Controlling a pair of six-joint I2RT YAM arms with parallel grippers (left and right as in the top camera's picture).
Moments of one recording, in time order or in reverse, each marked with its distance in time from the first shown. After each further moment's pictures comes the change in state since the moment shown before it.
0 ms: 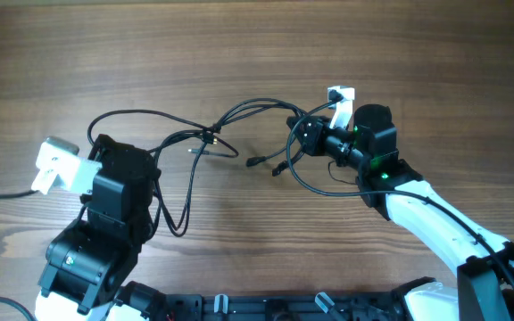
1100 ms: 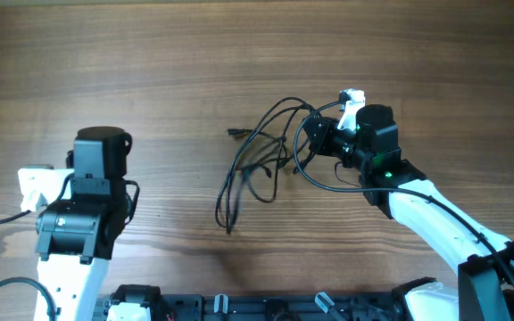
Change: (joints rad) left arm 0.324 0.140 0.002 -0.188 0.185 -0.313; right arm -0.026 0.000 0.000 -0.097 0.134 -0.028
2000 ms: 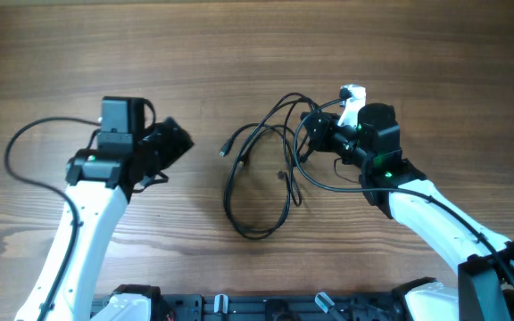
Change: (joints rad) left arm -0.020 0.320 0.000 0.179 0.763 0.854; right arm 0.000 0.000 0.000 0.085 -0.008 -0.003
